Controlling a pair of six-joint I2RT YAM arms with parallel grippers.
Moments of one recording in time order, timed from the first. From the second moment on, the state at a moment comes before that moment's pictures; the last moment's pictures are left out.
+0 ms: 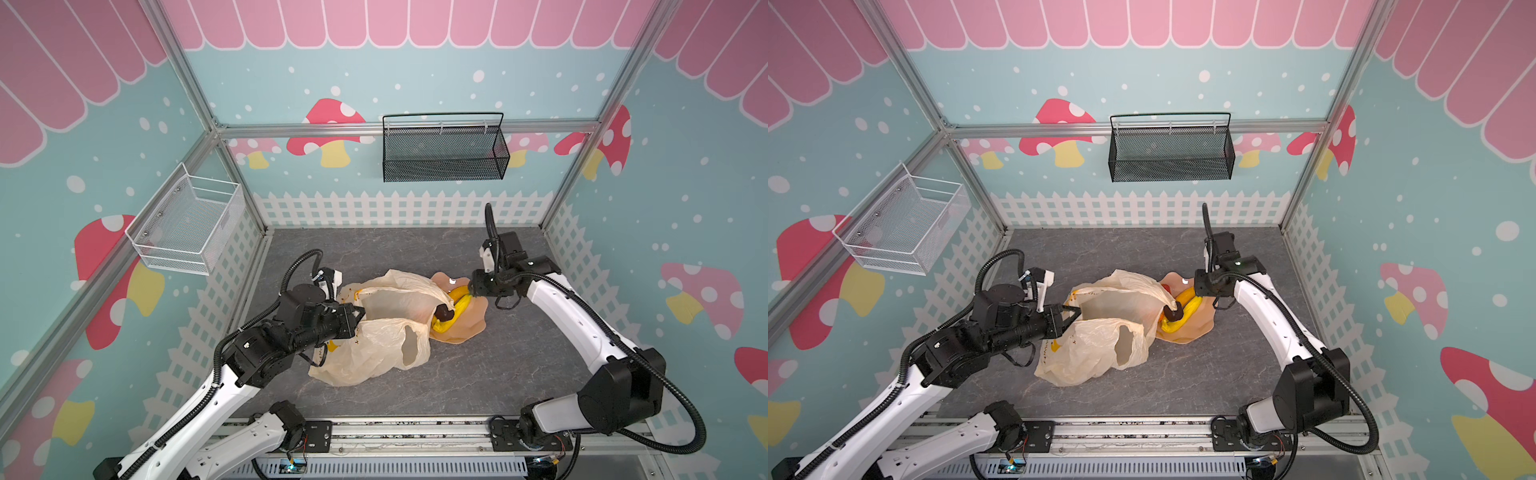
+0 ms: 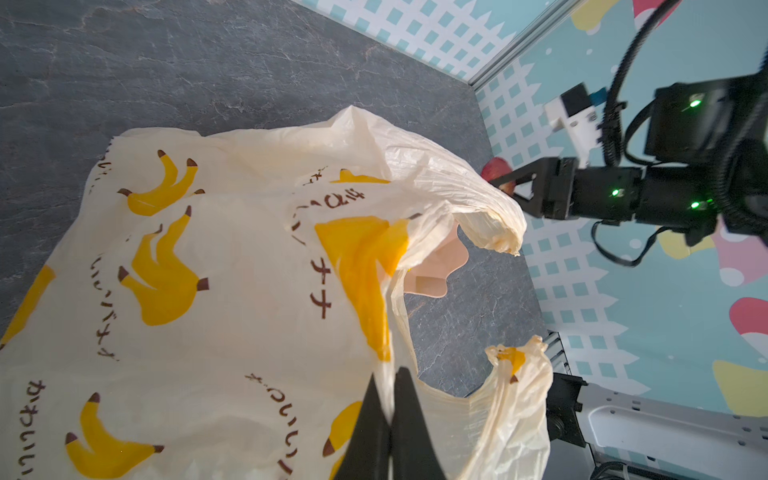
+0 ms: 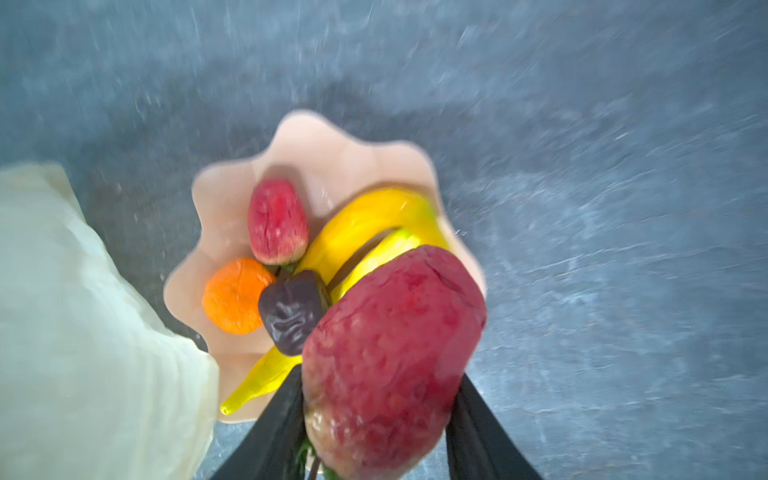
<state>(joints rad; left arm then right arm) -0.67 0.85 1.04 -0.77 0.08 -0.73 0.27 1.43 1.34 -0.93 -0.02 0.26</state>
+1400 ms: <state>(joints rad) -0.67 0.89 1.06 -0.72 0.14 -0.69 0.59 1.25 1.15 -0.53 -0.62 0.22</state>
